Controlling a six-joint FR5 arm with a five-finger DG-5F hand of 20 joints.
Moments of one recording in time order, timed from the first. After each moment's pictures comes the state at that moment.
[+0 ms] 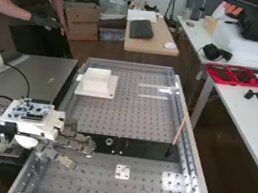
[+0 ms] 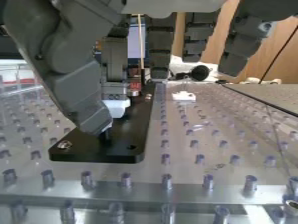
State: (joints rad) arm 1.04 -1.93 -2.19 -2.37 -2.12 -0.88
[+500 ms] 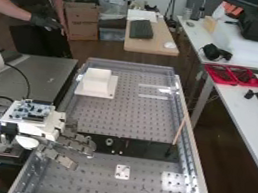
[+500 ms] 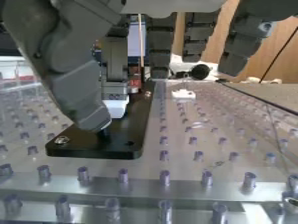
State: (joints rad) arm 1.04 -1.94 -2.18 -2.37 -2.12 -0.90
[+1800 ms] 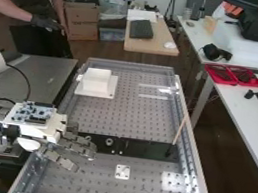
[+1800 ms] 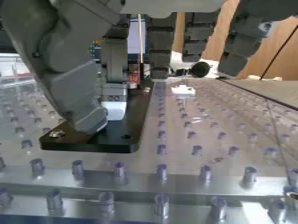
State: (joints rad) arm 1.05 -1.96 -2.17 -2.38 -2.12 -0.90
